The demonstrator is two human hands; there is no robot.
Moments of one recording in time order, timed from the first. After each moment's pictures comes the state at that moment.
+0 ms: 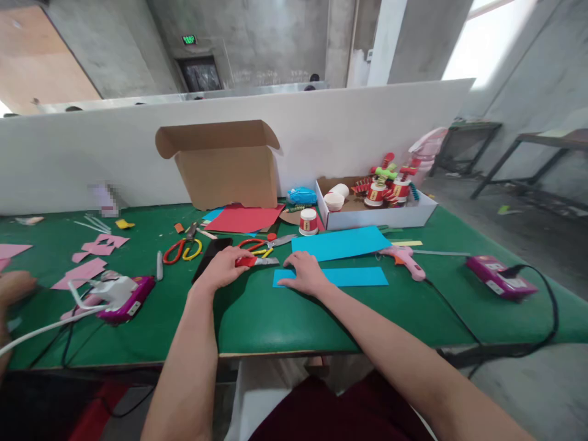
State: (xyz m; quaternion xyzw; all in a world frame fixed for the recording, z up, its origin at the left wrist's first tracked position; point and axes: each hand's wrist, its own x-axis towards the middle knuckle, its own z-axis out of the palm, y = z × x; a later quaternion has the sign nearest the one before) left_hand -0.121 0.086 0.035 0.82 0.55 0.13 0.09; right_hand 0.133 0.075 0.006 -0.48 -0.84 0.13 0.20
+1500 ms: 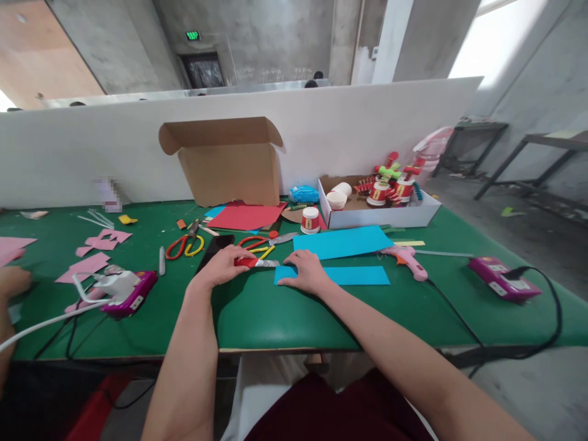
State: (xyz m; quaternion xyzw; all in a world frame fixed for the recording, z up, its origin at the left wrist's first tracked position) left_hand -0.130 0.086 0.034 0.83 0.53 0.13 0.14; right_hand 0.136 0.078 -0.002 -0.46 -0.85 0.13 0.22
